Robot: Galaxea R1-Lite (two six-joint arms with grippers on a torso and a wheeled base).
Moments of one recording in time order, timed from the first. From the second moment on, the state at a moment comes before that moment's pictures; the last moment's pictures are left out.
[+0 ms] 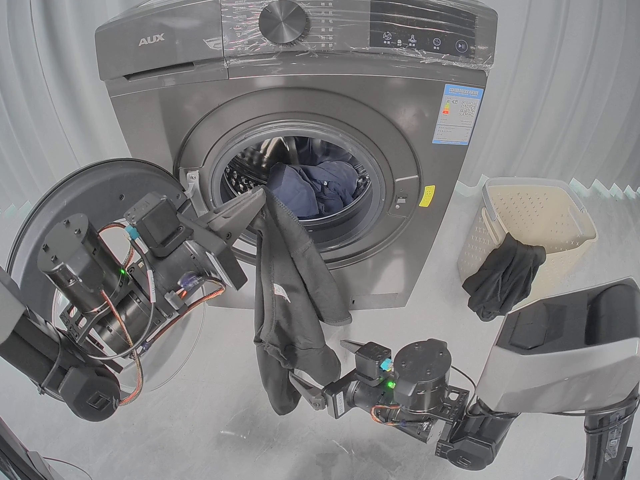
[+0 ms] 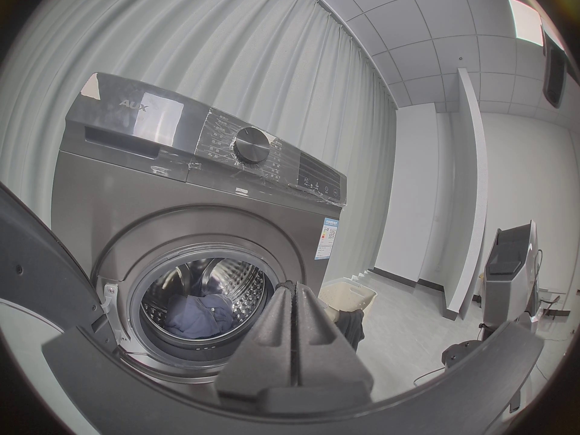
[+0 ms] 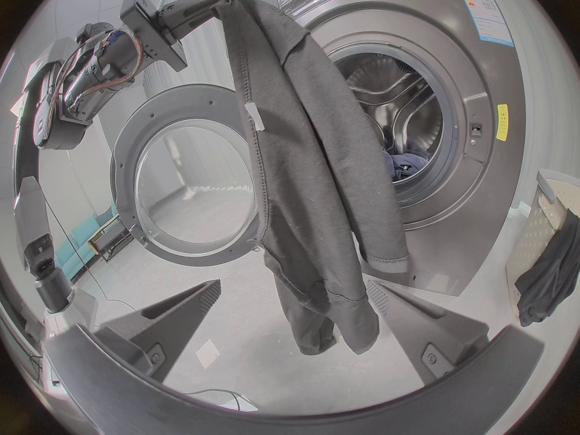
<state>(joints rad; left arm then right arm) -0.52 1.75 -0.52 -1.54 -0.17 -0.07 0.88 2.30 -0.62 -1.47 -0.12 0.11</state>
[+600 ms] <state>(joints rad) -0.52 1.75 -0.52 -1.54 -0.17 -0.07 0.88 2.45 -0.85 -1.46 -0.11 0.10</state>
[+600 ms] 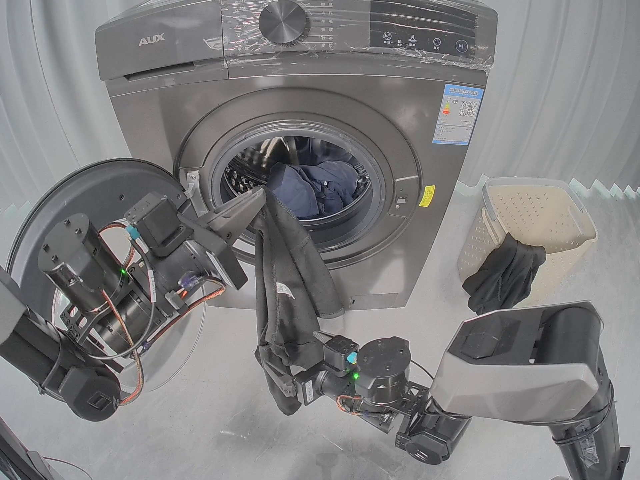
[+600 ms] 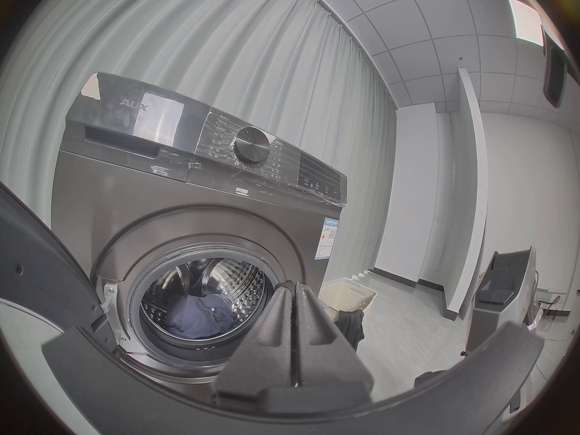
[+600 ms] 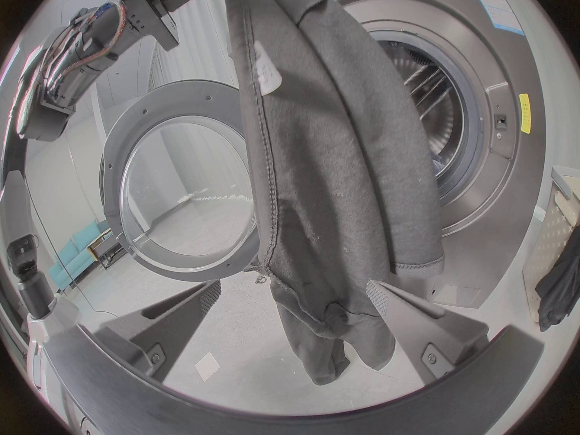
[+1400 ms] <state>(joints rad) -0.52 1.75 -0.52 -1.54 -0.17 -0.08 0.80 2.59 -1.06 -1.47 -0.10 0.08</state>
